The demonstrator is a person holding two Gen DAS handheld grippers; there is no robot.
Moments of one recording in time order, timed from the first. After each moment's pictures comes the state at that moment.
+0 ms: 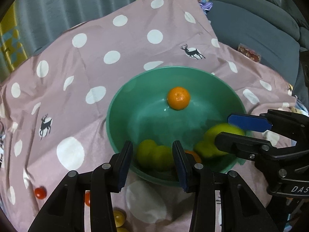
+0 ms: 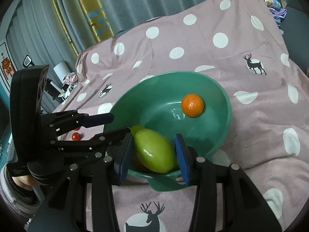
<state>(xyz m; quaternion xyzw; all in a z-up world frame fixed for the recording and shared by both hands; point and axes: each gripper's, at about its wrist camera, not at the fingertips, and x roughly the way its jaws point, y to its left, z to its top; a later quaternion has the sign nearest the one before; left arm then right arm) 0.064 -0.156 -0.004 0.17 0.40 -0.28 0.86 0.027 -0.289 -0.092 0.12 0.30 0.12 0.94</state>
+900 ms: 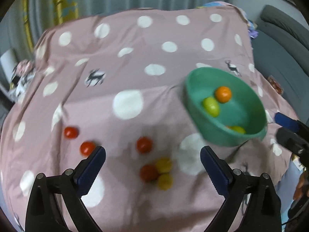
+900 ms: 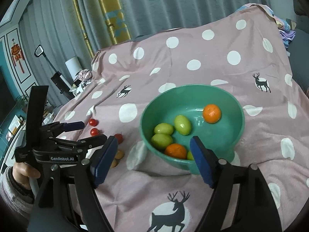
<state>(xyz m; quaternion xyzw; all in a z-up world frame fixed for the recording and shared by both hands) 0.036 -0.025 0.000 0.04 0.44 -0.16 0.89 -0.017 -0.243 -0.063 0.07 0.27 0.14 0.95</state>
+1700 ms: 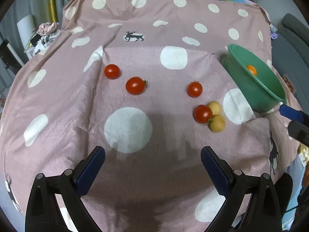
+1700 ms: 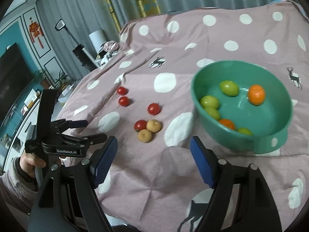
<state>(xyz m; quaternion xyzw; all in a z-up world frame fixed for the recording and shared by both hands) -0.005 0.055 -0.048 0.00 0.49 -0.12 0.87 -0.017 -0.177 -0.093 0.03 0.33 0.24 0.91</state>
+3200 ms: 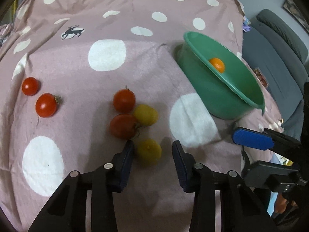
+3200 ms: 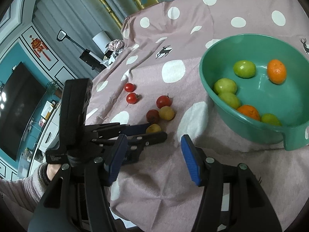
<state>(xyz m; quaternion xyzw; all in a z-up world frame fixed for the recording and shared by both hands) 0.041 -0.019 -0.069 -0.04 0.50 -0.25 0.83 0.014 -0.182 -0.115 0.11 0.37 0.28 0.88</state>
